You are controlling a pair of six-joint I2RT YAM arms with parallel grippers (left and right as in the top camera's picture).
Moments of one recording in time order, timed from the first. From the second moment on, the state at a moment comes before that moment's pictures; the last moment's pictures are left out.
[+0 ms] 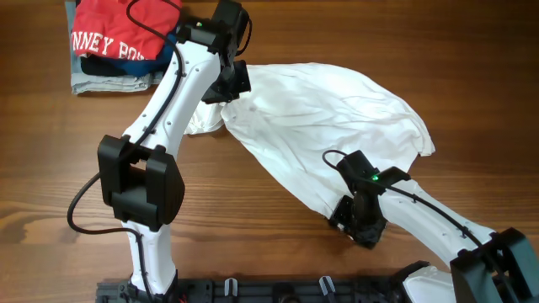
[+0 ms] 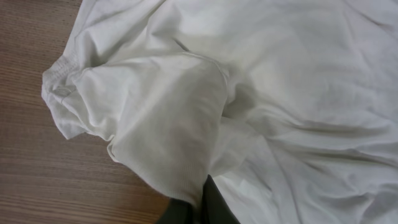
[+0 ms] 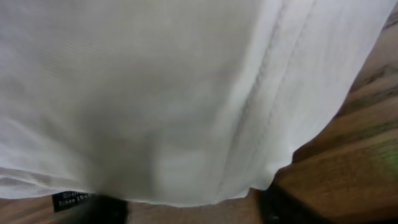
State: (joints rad) left arm -0.35 2.09 1.94 -1.28 -0.03 -0.54; right arm 0.45 1.43 0.59 -0.84 -0.22 0.99
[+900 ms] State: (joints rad) left arm -0.66 1.60 1.94 -1.47 -0.13 -0.62; right arm 0.25 1.09 1.58 -1.53 -0.01 0.72
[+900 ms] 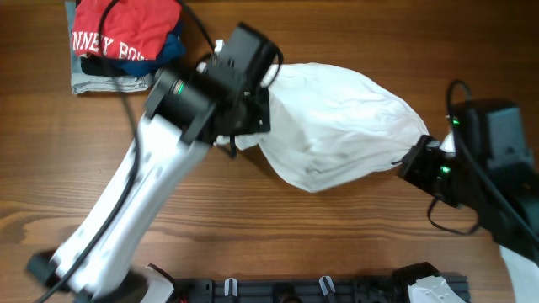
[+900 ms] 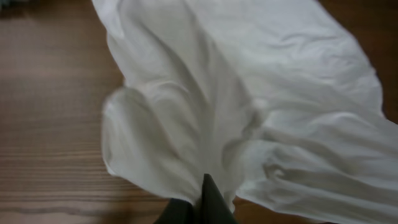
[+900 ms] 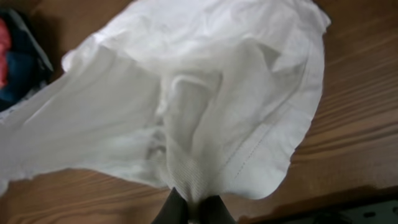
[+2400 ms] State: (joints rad) left arm -0.49 1.66 2.26 -1.53 -0.05 -0.50; right arm -0.29 1.47 2.35 -1.61 -0.14 0.38
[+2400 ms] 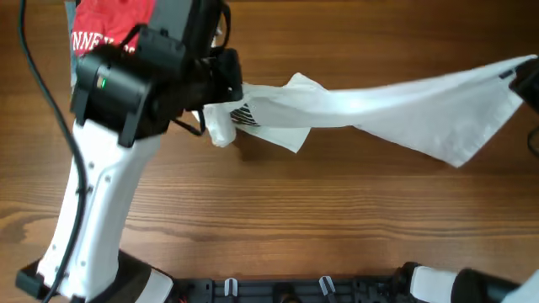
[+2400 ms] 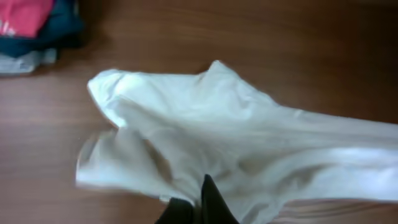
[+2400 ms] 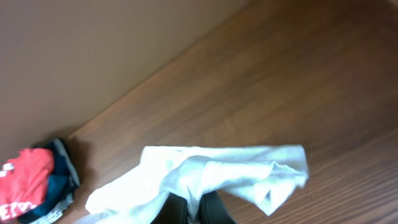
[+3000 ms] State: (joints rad) left arm -0.33 1.95 2.56 -0.80 -0.16 -0.25; right arm -0.52 1.85 2.60 -1.22 -0.53 0.50
